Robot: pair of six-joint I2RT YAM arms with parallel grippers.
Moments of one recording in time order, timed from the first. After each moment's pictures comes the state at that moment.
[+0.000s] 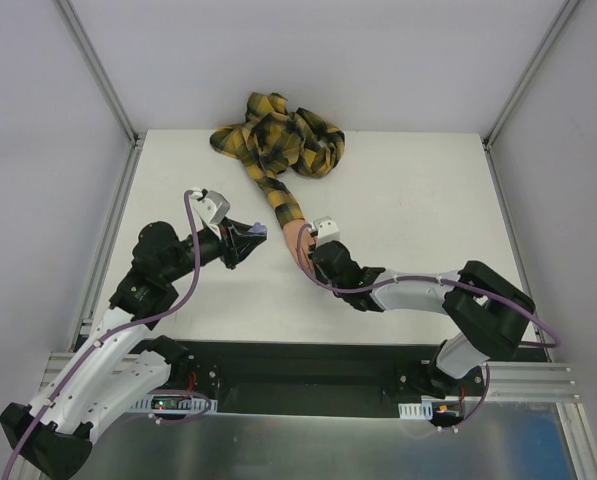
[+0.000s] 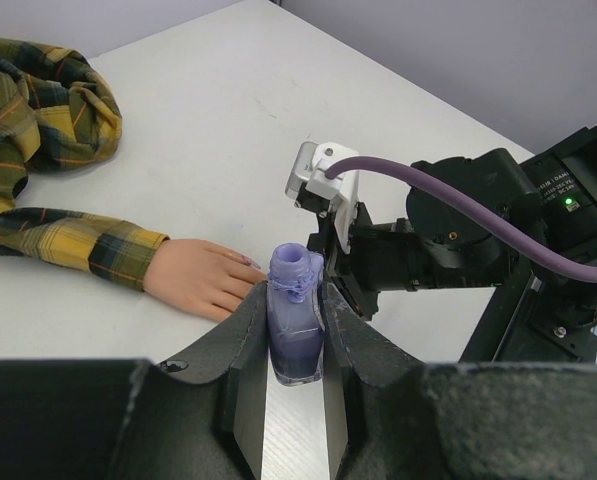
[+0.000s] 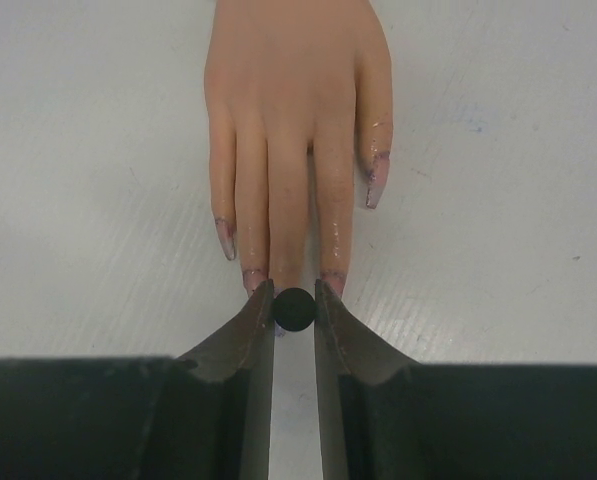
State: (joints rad) left arm -0.48 0.69 0.69 -0.06 0.47 -0.17; right arm 0.98 1.57 0.71 0.21 0.43 0.34
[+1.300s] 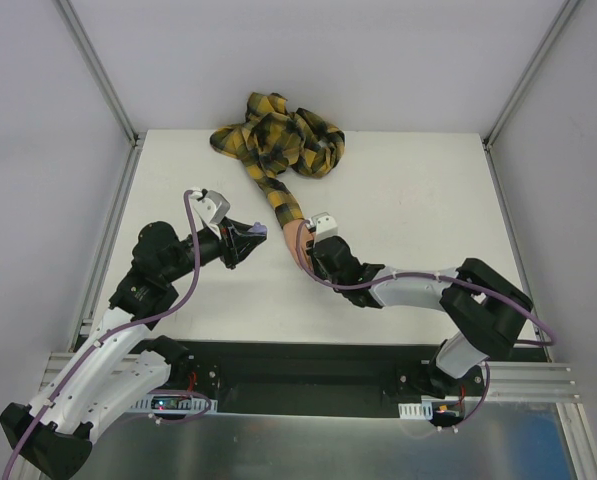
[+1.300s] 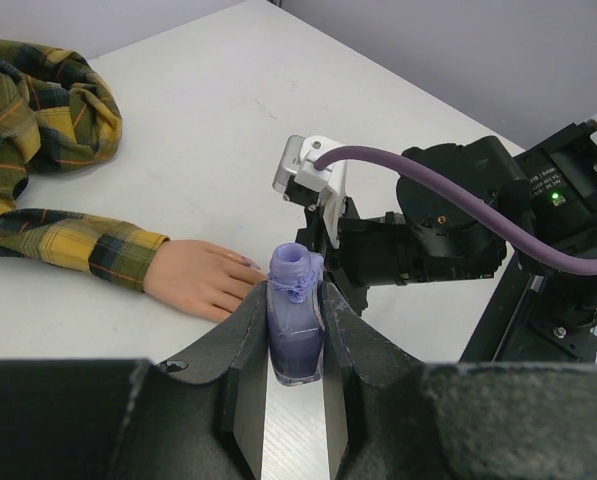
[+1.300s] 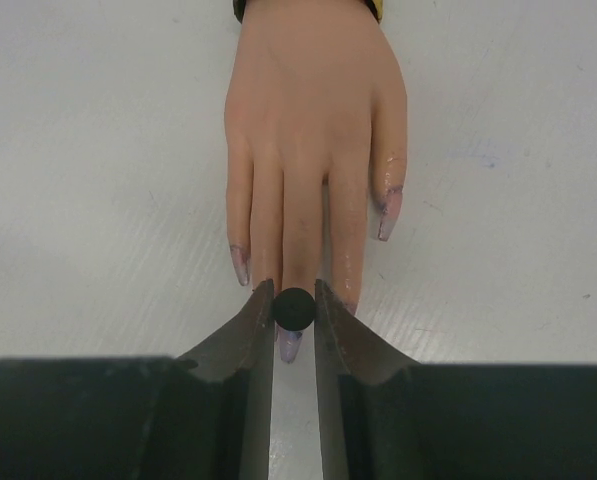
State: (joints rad) left arm -0.48 0.69 0.69 -0.06 0.47 -0.17; right arm 0.95 1.59 0.73 0.25 0.38 0.30
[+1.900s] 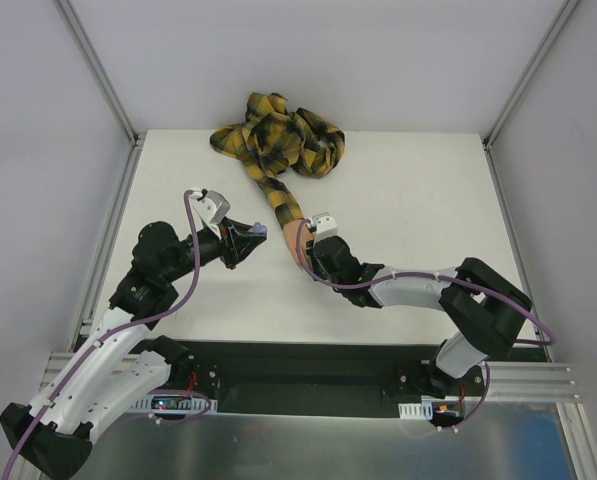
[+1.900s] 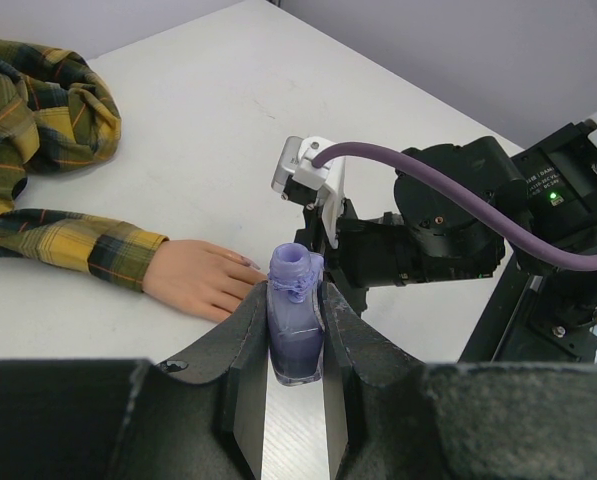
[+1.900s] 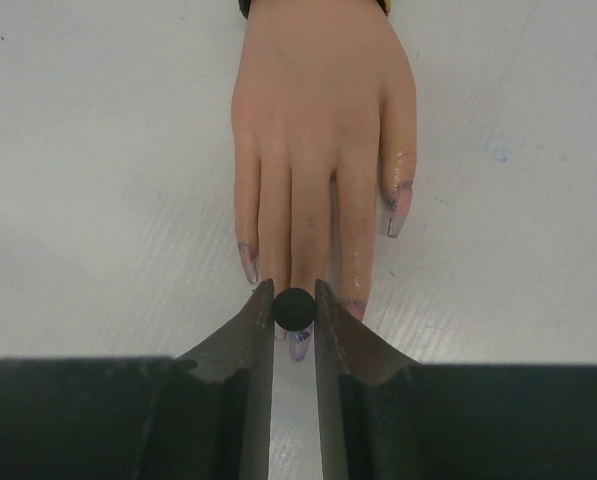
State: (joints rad) left arm -0.48 0.69 0.69 -0.06 0.47 -0.17; right arm 0.95 1.60 0.74 0.25 0.36 0.33
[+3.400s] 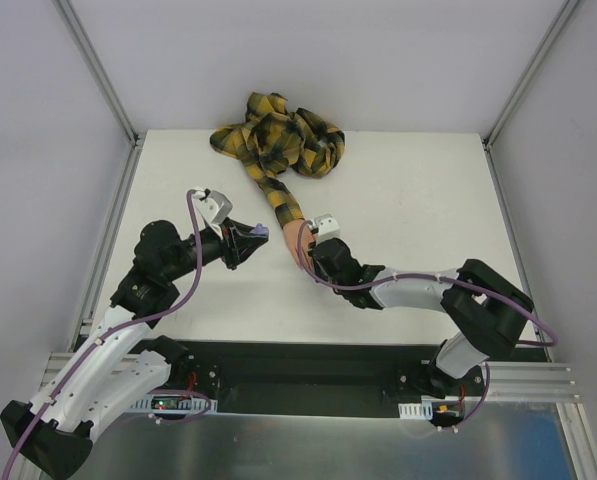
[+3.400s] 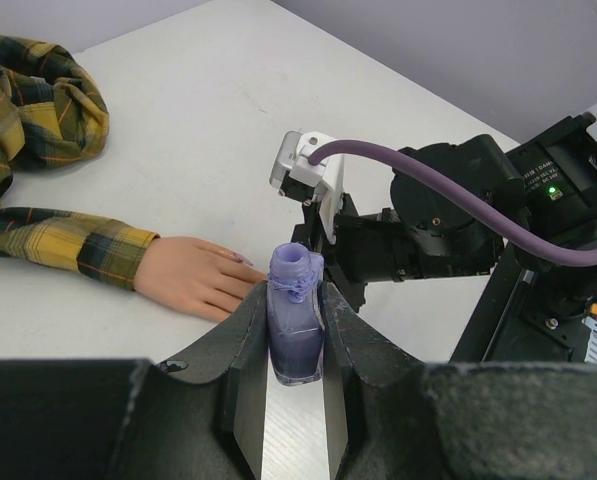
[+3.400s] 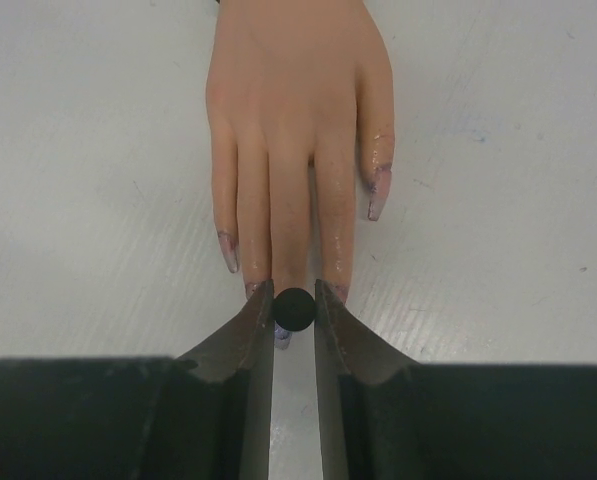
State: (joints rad) left arm -0.48 0.71 0.69 -0.06 0.50 -0.17; right arm 0.96 1.59 0.73 0.22 0.41 0.35
